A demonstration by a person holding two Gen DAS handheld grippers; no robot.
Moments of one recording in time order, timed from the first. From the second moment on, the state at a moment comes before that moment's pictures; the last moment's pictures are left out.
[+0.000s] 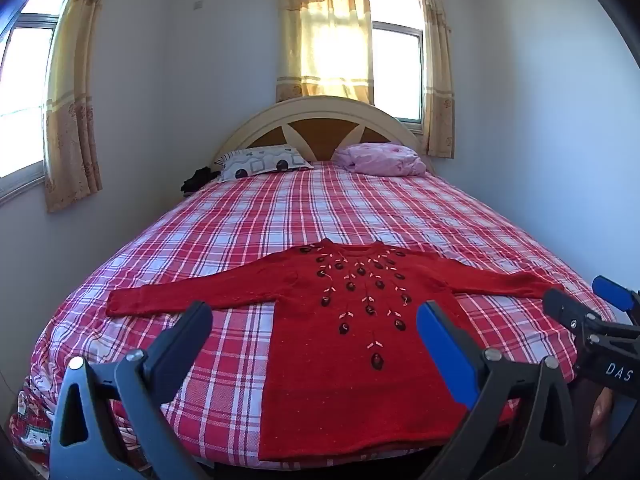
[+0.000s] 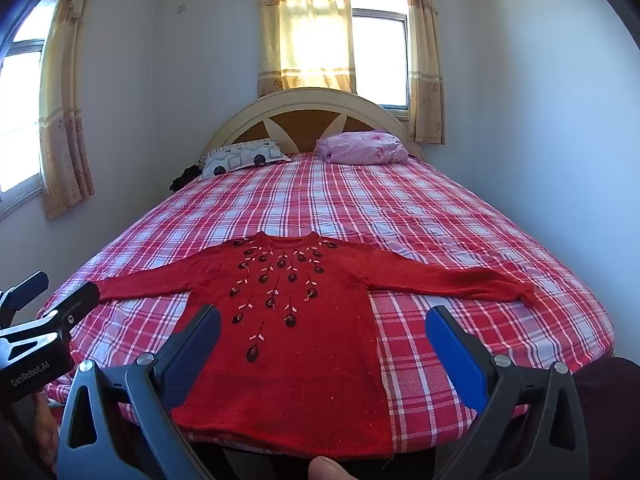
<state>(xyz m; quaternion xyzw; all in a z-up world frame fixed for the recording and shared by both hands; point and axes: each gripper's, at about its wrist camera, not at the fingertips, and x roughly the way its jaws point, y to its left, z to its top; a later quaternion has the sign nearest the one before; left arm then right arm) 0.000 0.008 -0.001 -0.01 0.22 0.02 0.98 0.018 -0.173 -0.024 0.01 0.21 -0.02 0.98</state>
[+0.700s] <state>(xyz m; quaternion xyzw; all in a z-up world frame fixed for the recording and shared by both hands) 0.004 0.012 -0.004 -0.01 0.22 0.04 0.97 0.021 -0.175 -0.029 0.01 0.22 -0.02 0.98</state>
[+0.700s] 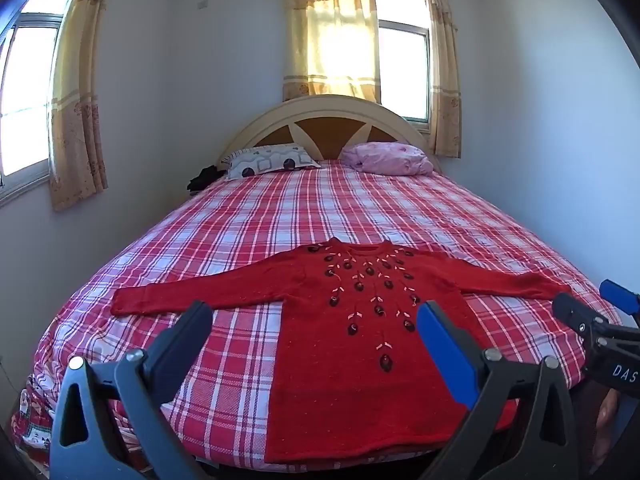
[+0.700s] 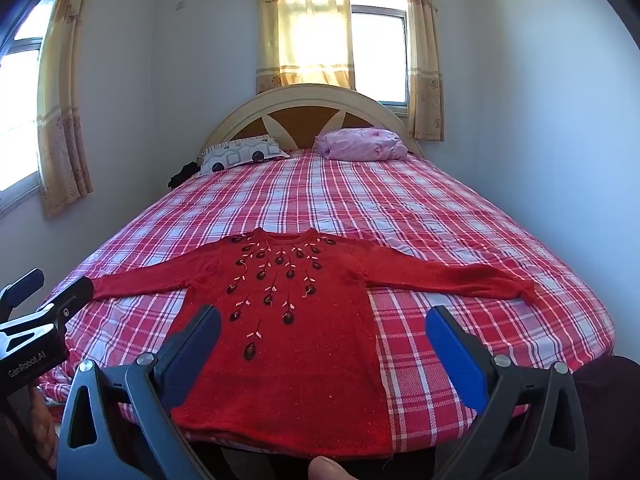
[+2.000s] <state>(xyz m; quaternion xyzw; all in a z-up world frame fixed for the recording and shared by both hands) 0.118 -0.014 -0.093 0.08 0.30 0.04 0.95 0.139 -0.331 -0.140 0.08 0.33 -0.07 0.94</state>
